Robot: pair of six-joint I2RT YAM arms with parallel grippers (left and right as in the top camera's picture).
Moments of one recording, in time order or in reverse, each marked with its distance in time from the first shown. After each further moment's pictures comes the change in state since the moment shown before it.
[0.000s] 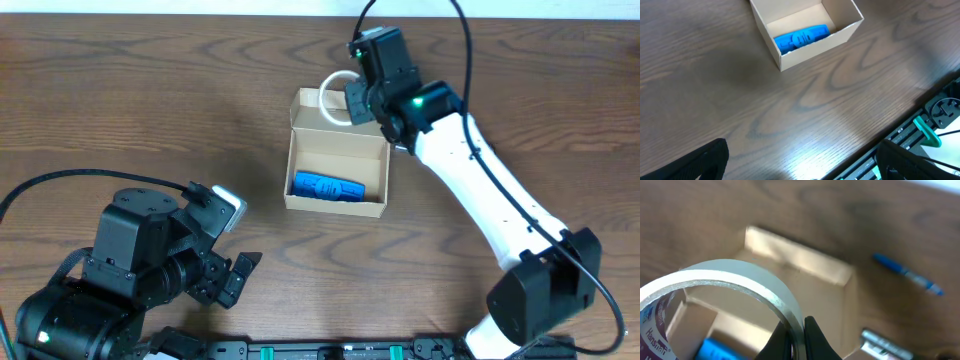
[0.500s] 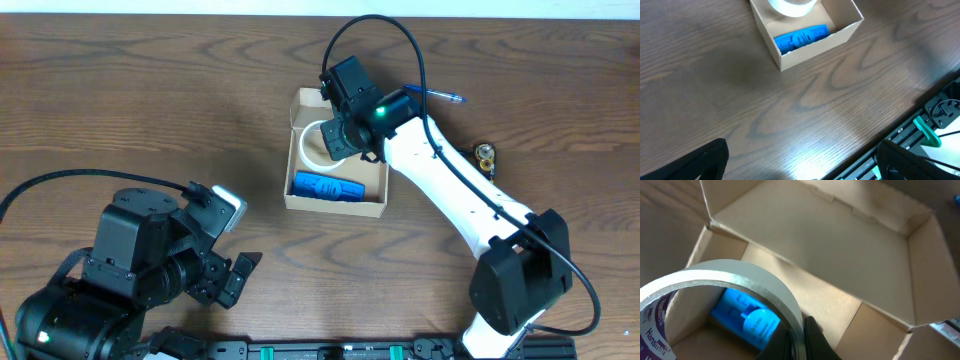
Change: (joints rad) left arm 0.000 0.000 0.000 0.000 0.000 0.000; right arm 0.083 0.066 -0.009 -0.158 -0.088 0.034
